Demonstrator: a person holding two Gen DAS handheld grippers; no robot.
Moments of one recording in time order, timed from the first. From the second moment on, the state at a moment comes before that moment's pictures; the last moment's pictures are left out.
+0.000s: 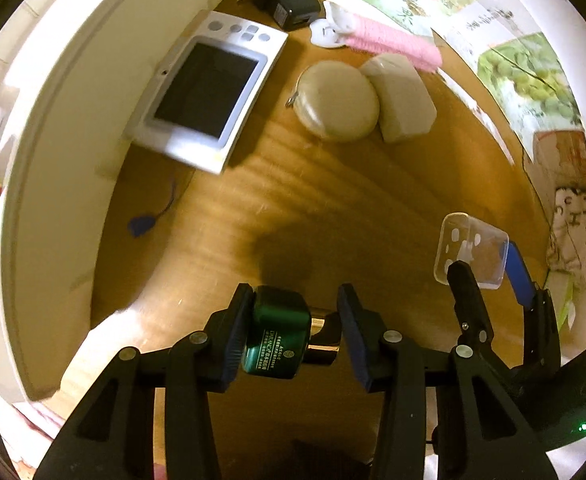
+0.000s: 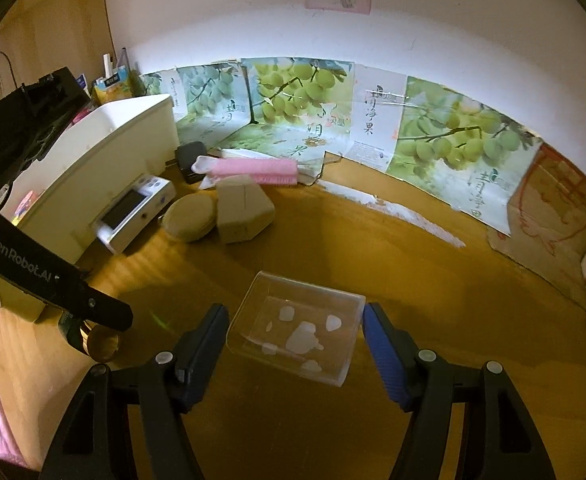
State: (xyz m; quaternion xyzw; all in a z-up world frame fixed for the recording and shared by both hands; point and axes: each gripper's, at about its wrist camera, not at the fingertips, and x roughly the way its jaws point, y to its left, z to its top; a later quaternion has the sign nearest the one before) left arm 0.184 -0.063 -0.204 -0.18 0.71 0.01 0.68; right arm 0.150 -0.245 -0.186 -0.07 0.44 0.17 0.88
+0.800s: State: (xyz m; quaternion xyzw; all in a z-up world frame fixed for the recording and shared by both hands) left arm 0.106 -0.022 -0.120 -0.06 0.70 -0.08 0.71; right arm 0.054 -0.203 -0.118 -0.02 0.40 0.13 0.91
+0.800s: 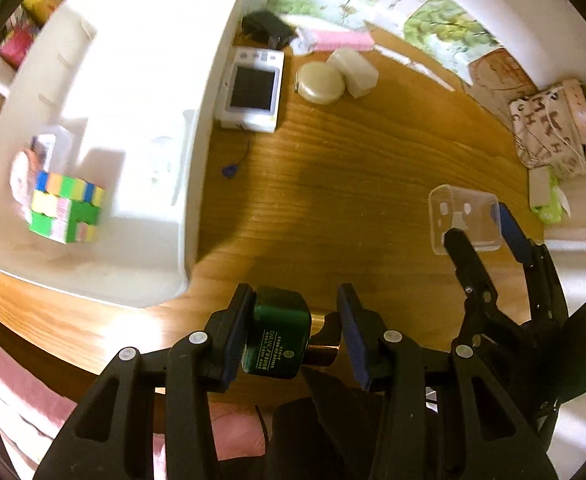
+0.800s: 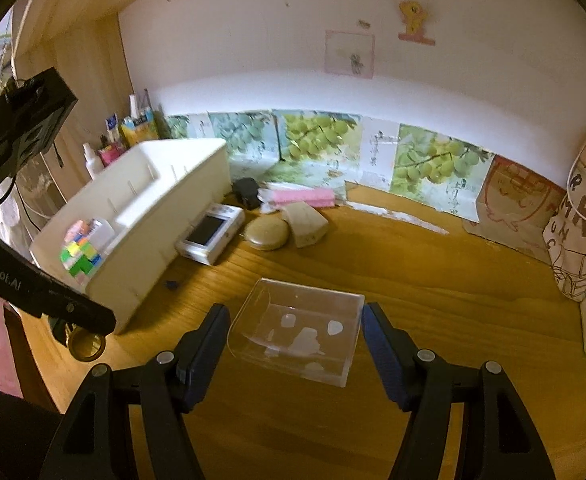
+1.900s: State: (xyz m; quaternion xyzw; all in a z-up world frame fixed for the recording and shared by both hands) left arm 0.136 0.132 -0.056 0.06 0.52 -0.07 0.85; right arm 0.044 -0.059 -0.089 -0.01 0.36 0.11 0.93
